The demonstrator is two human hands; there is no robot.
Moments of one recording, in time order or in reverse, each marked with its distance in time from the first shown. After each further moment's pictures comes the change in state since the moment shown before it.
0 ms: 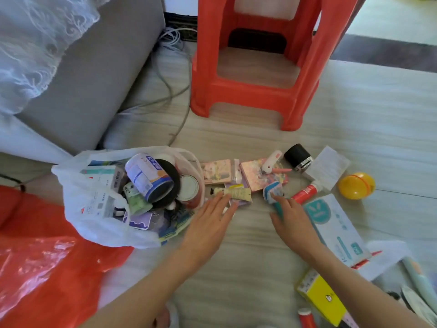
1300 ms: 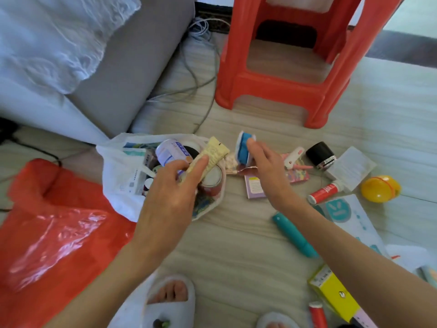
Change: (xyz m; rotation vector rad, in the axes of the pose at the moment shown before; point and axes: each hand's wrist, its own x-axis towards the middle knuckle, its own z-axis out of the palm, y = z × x) left_hand -0.059 -0.050 -0.114 -0.393 0.433 -0.348; right_hand 0.011 -0.144 -0.038 1.084 -0.026 -0.170
